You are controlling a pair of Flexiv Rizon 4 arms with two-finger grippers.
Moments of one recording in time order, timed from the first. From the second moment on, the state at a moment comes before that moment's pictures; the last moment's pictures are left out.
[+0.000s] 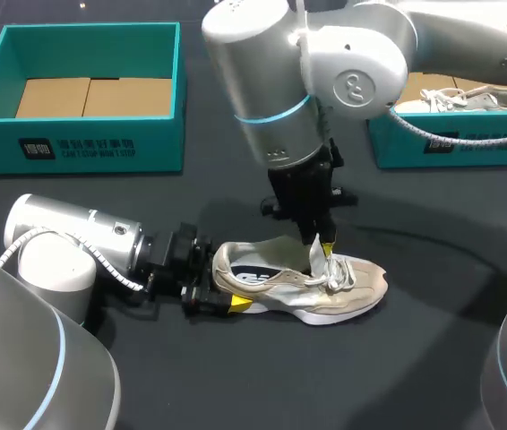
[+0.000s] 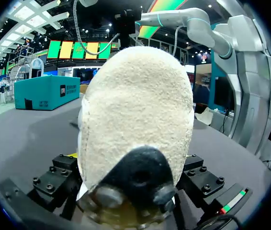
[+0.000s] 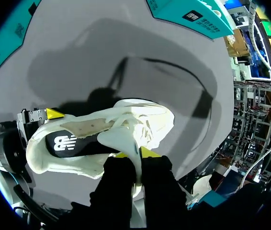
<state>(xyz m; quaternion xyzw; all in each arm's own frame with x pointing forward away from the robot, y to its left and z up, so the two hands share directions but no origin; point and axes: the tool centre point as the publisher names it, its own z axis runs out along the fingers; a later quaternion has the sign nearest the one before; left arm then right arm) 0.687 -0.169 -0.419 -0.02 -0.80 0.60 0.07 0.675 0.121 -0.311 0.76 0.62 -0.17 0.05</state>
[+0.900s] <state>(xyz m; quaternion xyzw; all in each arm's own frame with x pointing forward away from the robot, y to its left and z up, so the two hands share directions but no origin) 0.687 -0.169 -0.419 -0.02 -0.80 0.60 0.07 0.660 0.075 -0.327 0.83 0.56 -0.08 -0.04</state>
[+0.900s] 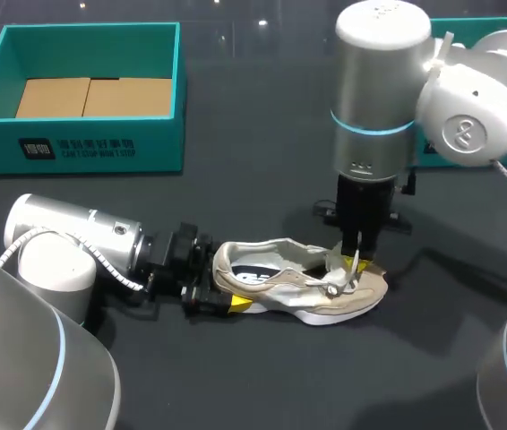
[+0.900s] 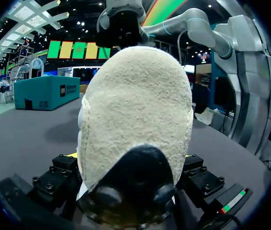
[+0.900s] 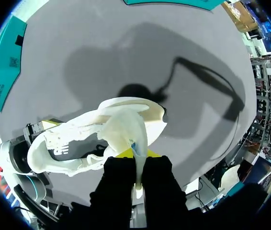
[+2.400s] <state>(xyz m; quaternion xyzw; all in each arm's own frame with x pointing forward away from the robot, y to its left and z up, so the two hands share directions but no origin) 0.687 -0.169 -0.420 -0.02 -0.80 0.60 0.07 0.660 0.043 -0.329 0.84 0.53 -0.11 0.02</state>
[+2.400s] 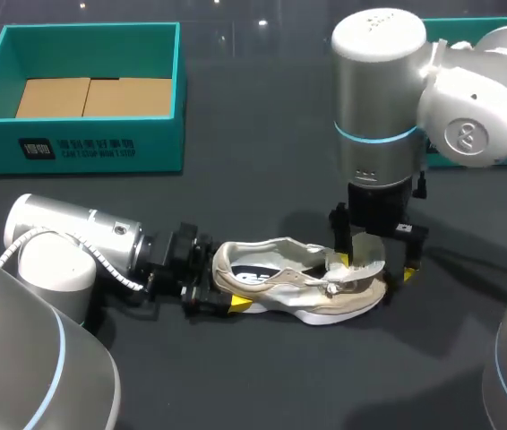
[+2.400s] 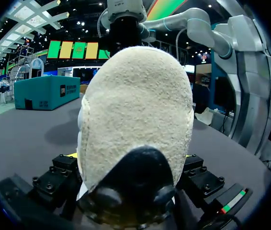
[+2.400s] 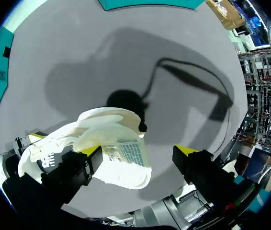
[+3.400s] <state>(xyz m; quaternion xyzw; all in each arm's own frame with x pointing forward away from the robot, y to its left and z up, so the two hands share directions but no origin) 0.687 -0.169 -0.420 -0.02 -0.80 0.60 0.07 0.660 0.059 -0.228 0.72 0.67 -0.09 0.12</state>
